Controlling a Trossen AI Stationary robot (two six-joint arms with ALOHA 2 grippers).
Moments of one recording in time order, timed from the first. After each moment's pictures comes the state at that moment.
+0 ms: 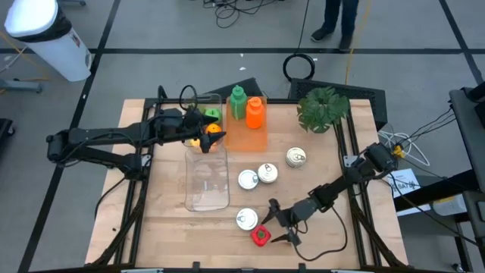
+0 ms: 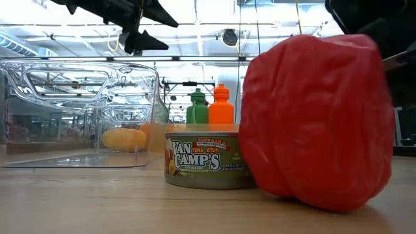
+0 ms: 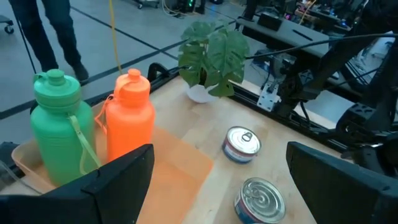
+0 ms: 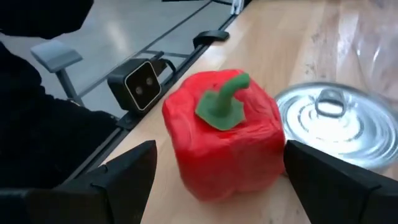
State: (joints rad) left arm 0.22 1.06 0.80 0.00 -0.11 -0.32; right arm 0.56 1.85 0.60 0.93 0.01 0.17
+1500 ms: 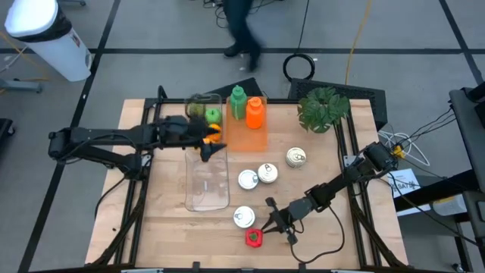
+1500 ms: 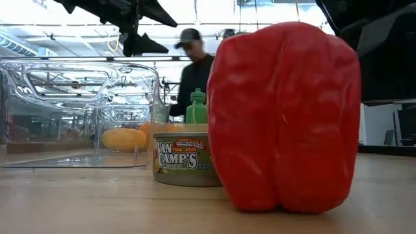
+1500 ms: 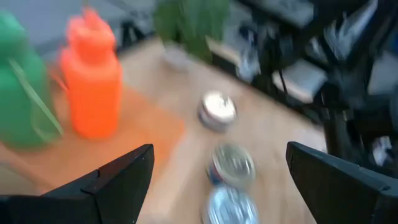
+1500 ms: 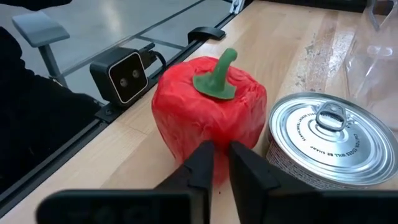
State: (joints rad) left arm 0.15 1.08 0.80 -0.06 -0.06 -0.41; right arm 0.52 1.86 0.65 0.86 0.00 0.04
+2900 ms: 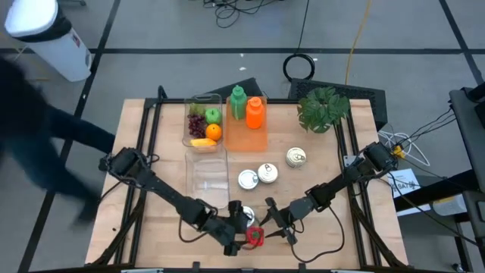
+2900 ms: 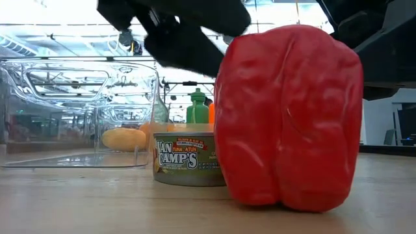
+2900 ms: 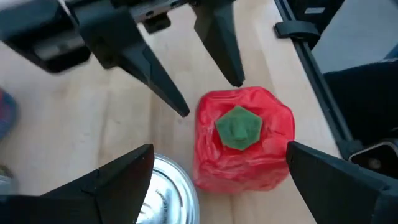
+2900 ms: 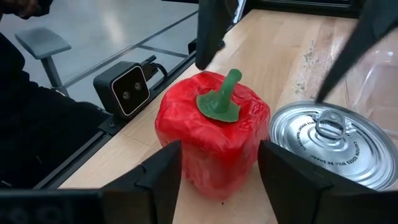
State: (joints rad) left arm -0.56 1.95 1.26 0.00 -0.33 -0.33; right arm 0.52 1.85 0.65 0.89 0.00 0.06
